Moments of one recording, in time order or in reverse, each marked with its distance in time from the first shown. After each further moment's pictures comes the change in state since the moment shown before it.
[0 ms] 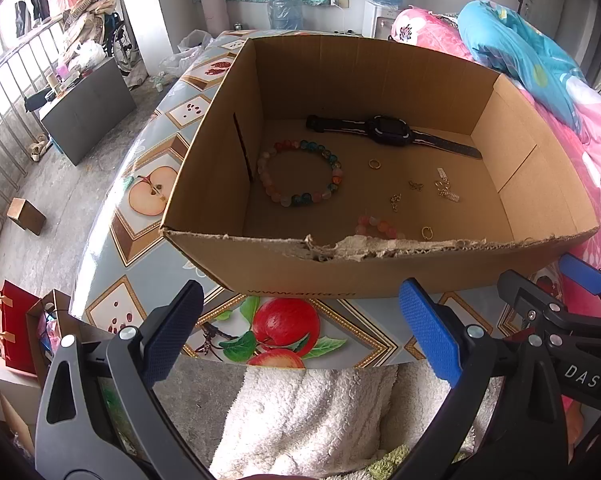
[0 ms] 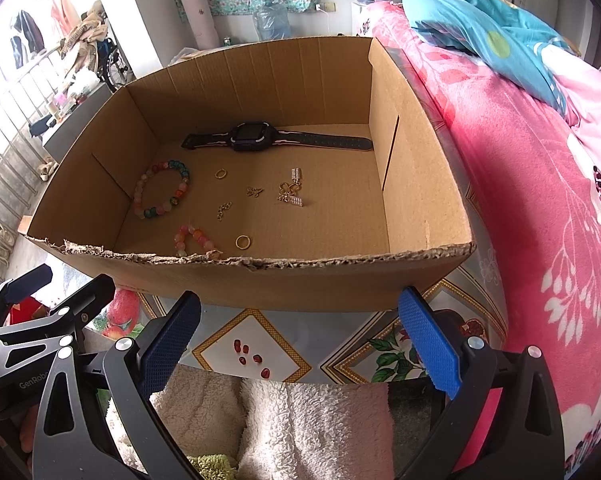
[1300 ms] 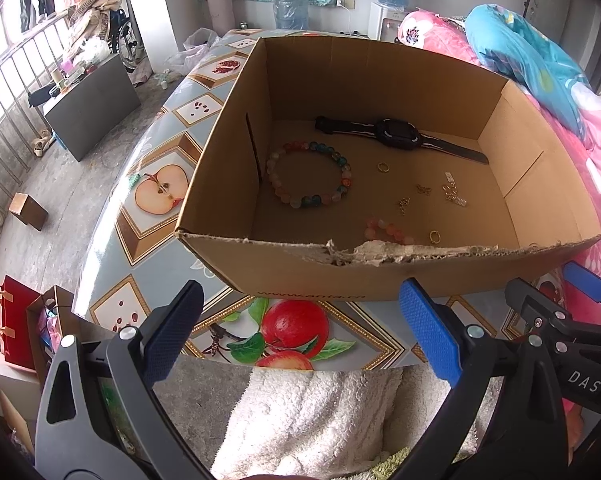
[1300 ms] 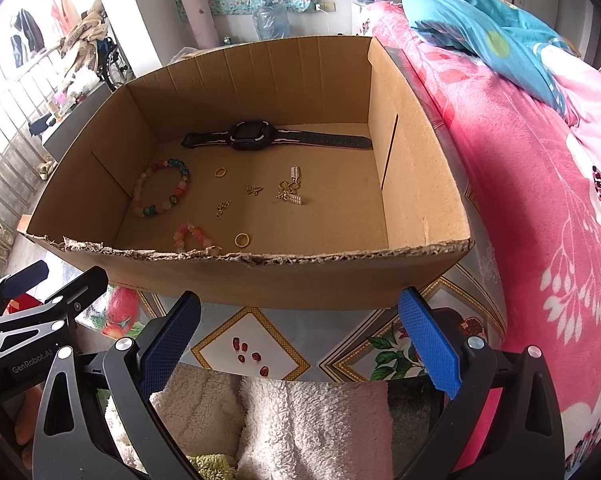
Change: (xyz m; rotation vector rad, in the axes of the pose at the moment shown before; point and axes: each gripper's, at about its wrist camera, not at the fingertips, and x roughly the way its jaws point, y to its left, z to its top) left arm 0.001 0.006 0.003 -0.016 -0.001 0.008; right arm 0.000 0.000 -0.003 -0.002 -0.001 -0.004
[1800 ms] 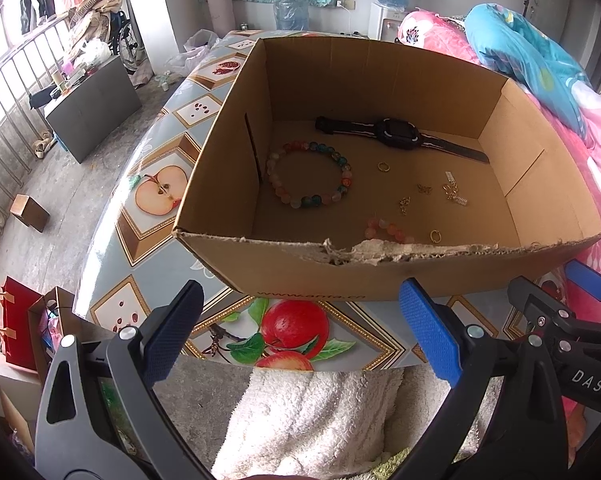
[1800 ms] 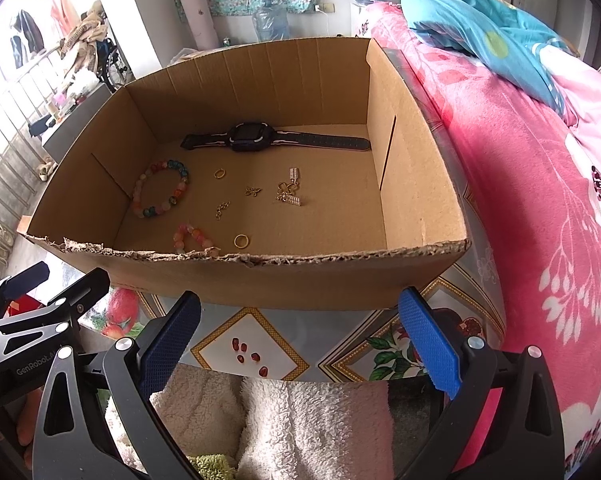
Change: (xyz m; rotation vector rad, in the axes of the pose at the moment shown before) left arm 0.001 0.000 -0.001 0.003 -0.003 0.005; right arm 0.000 0.000 0.000 0.001 -0.005 -0.003
